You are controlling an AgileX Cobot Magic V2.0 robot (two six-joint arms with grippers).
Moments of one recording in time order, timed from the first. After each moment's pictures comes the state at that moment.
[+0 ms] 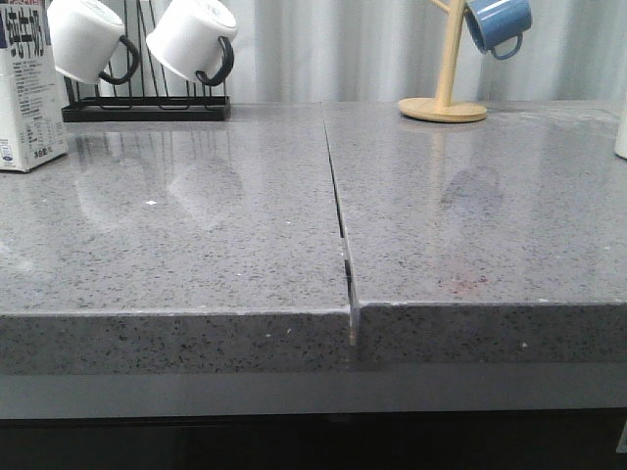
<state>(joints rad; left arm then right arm) -0.01 -0.01 0.00 0.00 0.15 -0.05 -0.32 1.31 -0.53 0.02 -0.48 0.06</state>
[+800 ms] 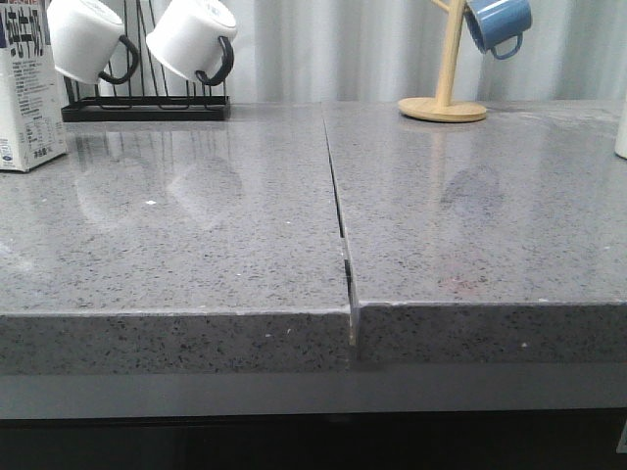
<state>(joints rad) -0.01 -0.01 0.00 0.00 0.15 -0.05 -0.33 1.68 -0.82 0.01 -0.53 0.06</state>
